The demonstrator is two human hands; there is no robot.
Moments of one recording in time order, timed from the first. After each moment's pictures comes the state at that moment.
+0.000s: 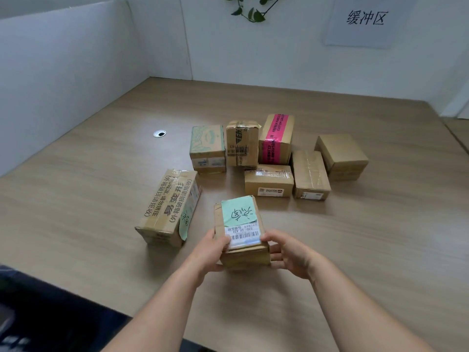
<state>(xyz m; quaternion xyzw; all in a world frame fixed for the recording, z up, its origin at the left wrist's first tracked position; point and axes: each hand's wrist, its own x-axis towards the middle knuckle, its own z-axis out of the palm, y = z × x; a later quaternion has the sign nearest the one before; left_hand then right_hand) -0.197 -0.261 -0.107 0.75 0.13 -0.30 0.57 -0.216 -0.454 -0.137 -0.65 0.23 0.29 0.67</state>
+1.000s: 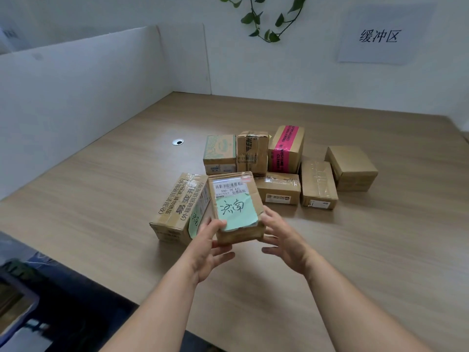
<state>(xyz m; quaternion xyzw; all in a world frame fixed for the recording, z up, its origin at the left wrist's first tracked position) -0.213 -0.251 -0.094 0.60 0.18 -0.23 0.75 -0.211 -0.445 -0.119 -0.66 0.10 0.21 0.72</state>
